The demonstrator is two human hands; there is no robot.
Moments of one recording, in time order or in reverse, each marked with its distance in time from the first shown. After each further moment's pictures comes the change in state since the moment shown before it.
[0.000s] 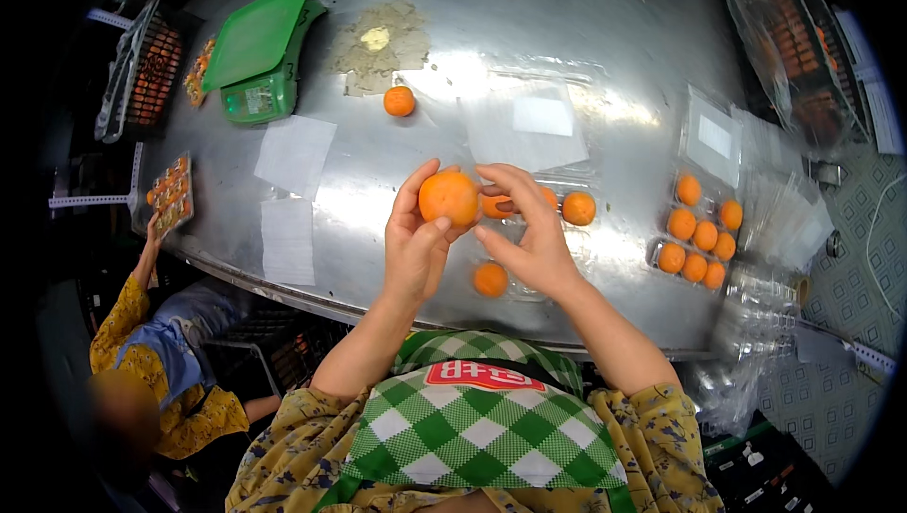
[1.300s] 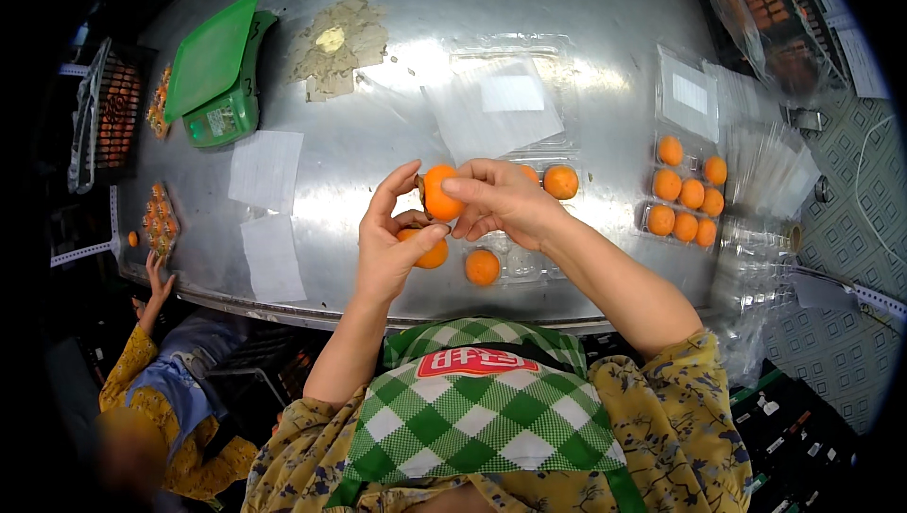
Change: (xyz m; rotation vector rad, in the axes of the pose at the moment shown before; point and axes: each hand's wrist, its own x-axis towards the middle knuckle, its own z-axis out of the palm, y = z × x) left_hand 0.005 0.019 -0.013 0.475 -0.078 -0.063; right_hand 0.026 0.005 -0.010 0.537 -0.213 0.736
